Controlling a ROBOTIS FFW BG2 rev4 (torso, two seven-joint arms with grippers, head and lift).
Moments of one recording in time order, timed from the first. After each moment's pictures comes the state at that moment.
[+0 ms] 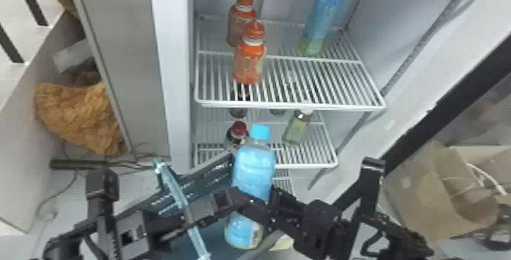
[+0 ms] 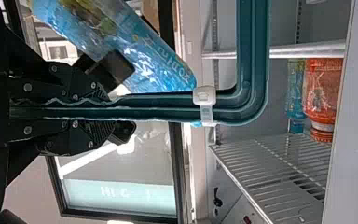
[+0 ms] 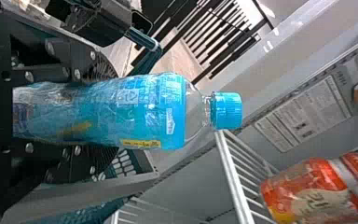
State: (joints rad) left arm 0.33 0.09 0.06 -1.84 1.23 1.27 -0.71; right arm 0.66 -0.14 -0.11 -2.39 -0.48 0.84 0.62
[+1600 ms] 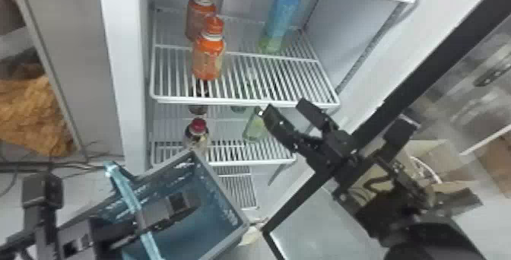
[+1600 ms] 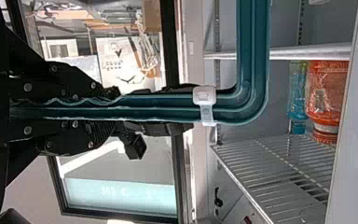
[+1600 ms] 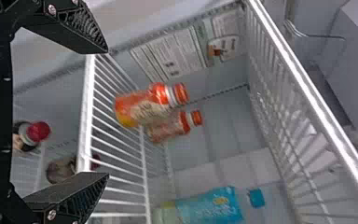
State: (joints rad) left arm 0.34 0.09 0.06 -1.84 1.24 1.27 -0.71; right arm 0.52 -0.08 -0.30 -2.34 -0.44 0.50 0.56
